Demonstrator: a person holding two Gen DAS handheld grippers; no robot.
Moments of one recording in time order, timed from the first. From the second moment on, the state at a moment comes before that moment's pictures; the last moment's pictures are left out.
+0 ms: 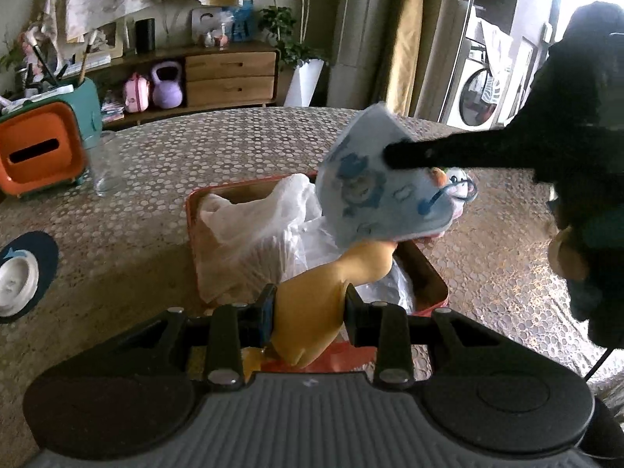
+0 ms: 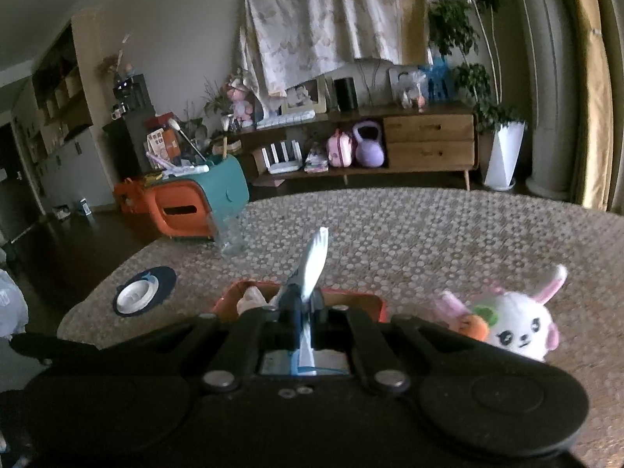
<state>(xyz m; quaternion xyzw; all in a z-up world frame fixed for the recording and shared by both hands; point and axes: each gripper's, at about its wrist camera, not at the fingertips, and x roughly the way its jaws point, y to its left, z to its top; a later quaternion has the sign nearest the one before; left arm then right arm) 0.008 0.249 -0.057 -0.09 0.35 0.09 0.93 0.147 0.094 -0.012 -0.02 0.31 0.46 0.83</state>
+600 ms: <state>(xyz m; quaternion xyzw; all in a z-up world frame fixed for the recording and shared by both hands) 0.024 0.239 -0.073 -0.05 0.38 0.10 0.92 0.143 0.105 -0.062 -0.08 0.34 0.44 0.83</state>
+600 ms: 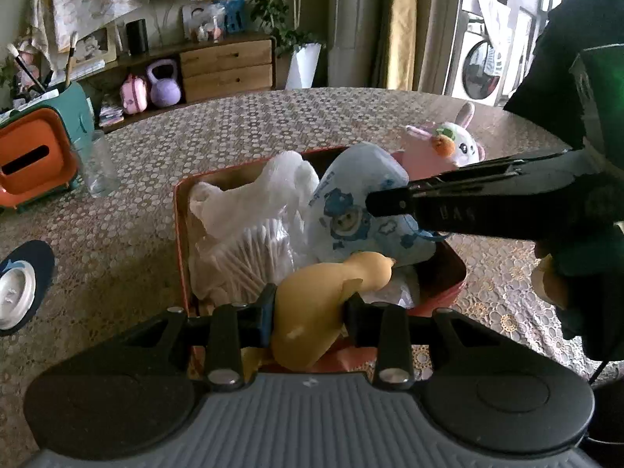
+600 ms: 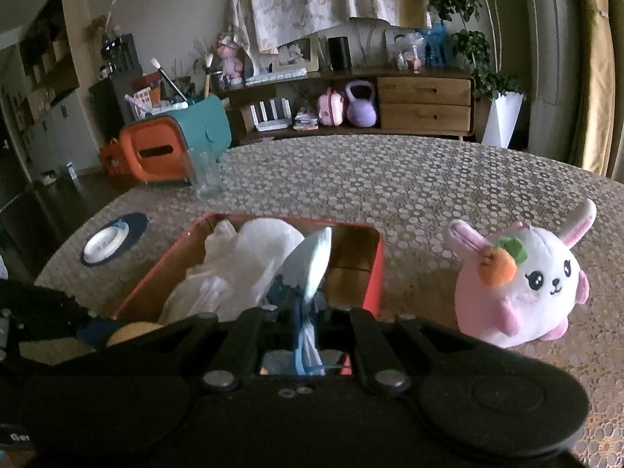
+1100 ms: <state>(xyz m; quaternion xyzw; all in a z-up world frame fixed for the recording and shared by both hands) 0.027 0.234 -0.076 -0.08 0.39 0.15 0.91 0.135 0.085 -0.055 -0.07 0.34 0.47 0.81</state>
